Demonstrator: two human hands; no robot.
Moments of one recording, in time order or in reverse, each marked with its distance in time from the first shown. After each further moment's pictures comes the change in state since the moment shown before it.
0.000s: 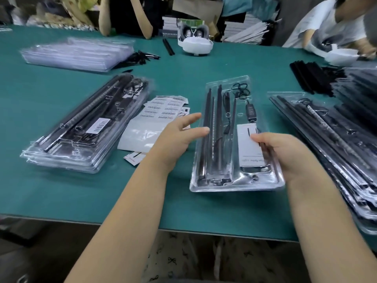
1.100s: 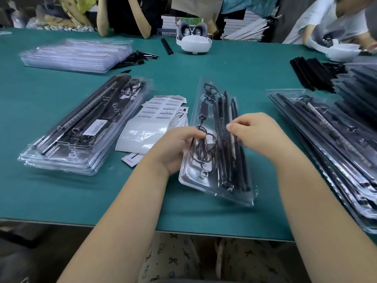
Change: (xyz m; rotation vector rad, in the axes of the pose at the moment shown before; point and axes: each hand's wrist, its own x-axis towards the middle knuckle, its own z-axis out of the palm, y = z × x) left_hand 0.004 -0.004 0.005 -0.387 -0.222 -0.209; right_hand 0.037 -0.006 0.016 -0.954 0.050 -0.375
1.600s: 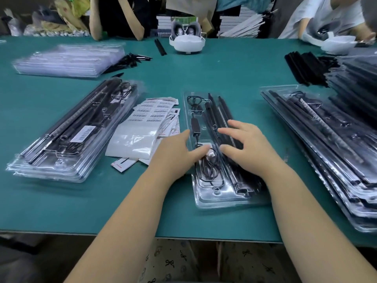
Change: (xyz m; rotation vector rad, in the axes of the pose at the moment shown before) left_hand 0.006 -0.020 0.012 1.251 0.391 0.181; right_hand 0.000 0.054 0.016 -0.121 -0.031 -0.204
